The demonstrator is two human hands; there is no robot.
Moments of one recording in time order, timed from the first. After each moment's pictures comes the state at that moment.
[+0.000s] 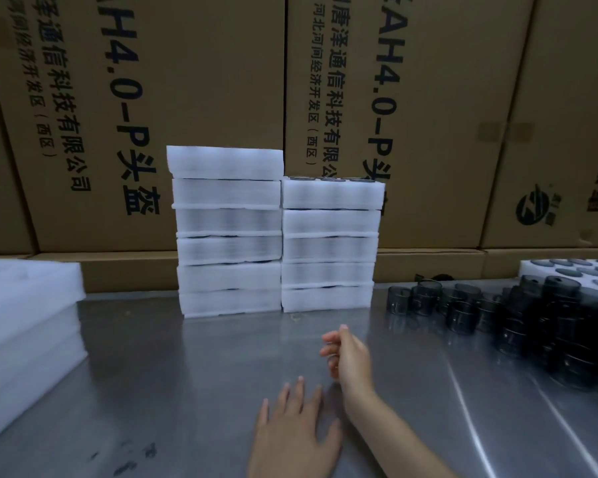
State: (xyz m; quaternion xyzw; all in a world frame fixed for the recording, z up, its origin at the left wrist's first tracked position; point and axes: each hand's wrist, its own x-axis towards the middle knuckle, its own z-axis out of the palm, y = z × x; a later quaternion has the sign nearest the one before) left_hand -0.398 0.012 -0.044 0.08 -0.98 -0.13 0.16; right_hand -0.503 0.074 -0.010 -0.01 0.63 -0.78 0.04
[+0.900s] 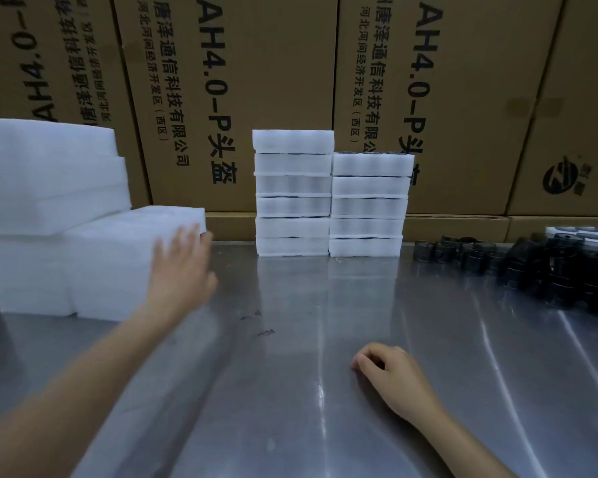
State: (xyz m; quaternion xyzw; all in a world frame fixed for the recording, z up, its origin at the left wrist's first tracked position) left_hand -0.202 -0.151 0.065 0.24 -0.92 0.18 0.26; right_hand -0.282 0.168 -0.028 -0.29 0.88 -0.37 -0.02
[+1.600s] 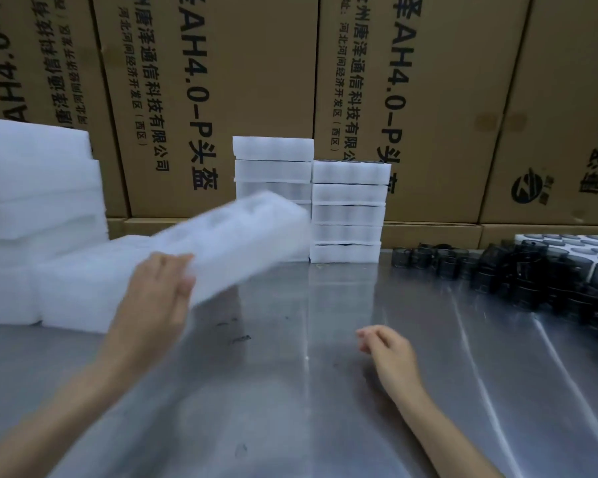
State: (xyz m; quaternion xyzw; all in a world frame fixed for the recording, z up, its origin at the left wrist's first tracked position) left_hand -0.153 -0.095 0.054 0.08 -0.87 -0.06 0.49; right_hand -0.309 0.173 -0.029 -0.14 0.76 -0.62 -0.08
